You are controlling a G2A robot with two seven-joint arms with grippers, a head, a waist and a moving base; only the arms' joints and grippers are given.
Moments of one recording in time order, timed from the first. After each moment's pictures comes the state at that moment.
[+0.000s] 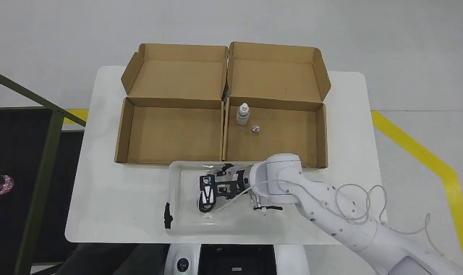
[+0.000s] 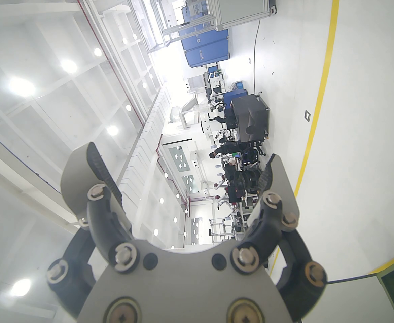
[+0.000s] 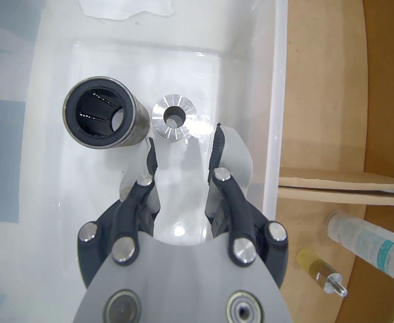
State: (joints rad) left arm -0.29 -0.19 -0.48 -1.38 1.96 -0.31 0.15; right arm -0.86 -1.19 0.60 -1.73 -1.23 -0.71 0.73
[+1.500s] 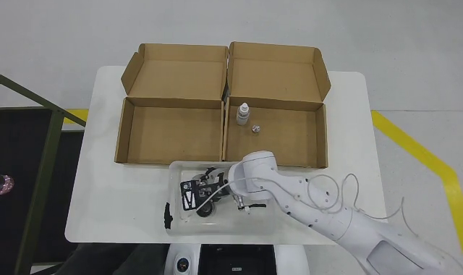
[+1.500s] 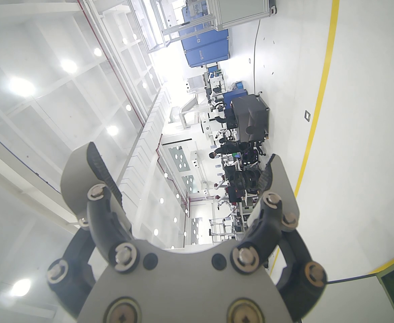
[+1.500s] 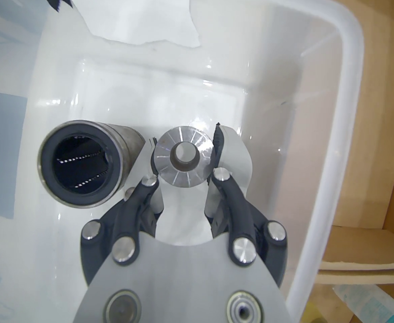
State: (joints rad) left arm -0.29 -0.19 -0.48 -1.38 1.96 -0.31 0.15; right arm -0.76 -1.30 0.48 -1.60 -1.22 -0.73 0.73
